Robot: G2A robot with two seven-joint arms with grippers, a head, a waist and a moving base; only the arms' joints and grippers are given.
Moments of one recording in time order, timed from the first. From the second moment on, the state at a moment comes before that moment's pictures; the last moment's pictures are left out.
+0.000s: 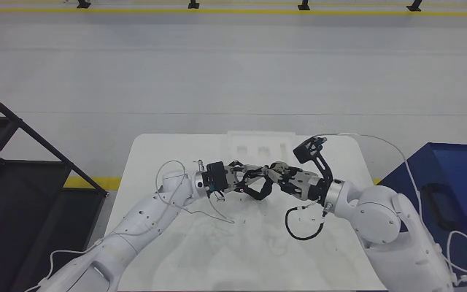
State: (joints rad) left arm 0.82 -1.21 -0.70 -1.06 1.69 -0.50 1.01; right arm -1.26 -1.04 1.28 -2.02 -0.47 -0.16 0.85
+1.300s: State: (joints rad) left arm 0.82 -1.23 -0.73 -1.02 1.67 -0.58 0.96; right arm -1.21 -1.03 1.27 -2.00 -0.44 -0.19 0.90
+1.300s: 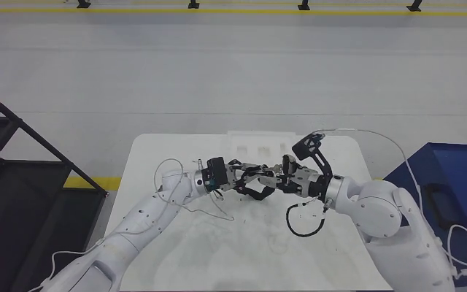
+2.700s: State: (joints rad) left arm 0.86 -1.21 -0.84 -1.15 1.38 -0.88 0.42; right arm -1.13 -1.01 1.12 -1.99 -0.88 -0.58 0.94
